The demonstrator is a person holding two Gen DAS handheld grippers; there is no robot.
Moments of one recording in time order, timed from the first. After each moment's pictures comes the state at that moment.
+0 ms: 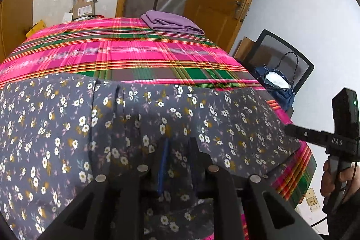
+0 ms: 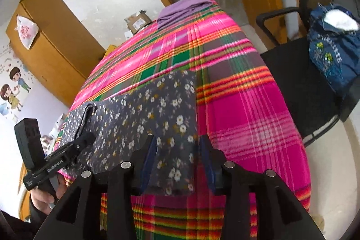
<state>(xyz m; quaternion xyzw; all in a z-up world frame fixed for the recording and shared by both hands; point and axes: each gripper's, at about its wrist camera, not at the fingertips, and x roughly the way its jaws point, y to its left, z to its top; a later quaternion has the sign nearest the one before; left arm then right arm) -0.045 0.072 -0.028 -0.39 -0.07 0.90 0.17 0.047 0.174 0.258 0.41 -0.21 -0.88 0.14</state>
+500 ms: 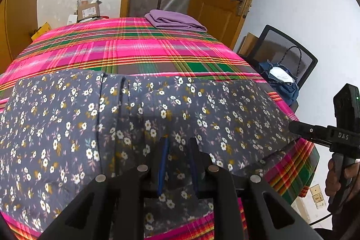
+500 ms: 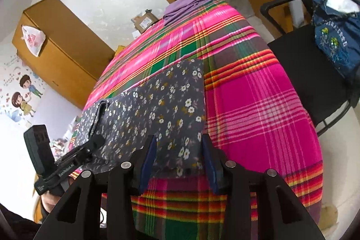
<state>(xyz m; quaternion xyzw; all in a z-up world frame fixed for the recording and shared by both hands) -0.022 0.076 -0.026 -0.40 -0.05 0.90 0.15 0.061 0.179 0.253 0.41 -0.25 -0.86 0.17</state>
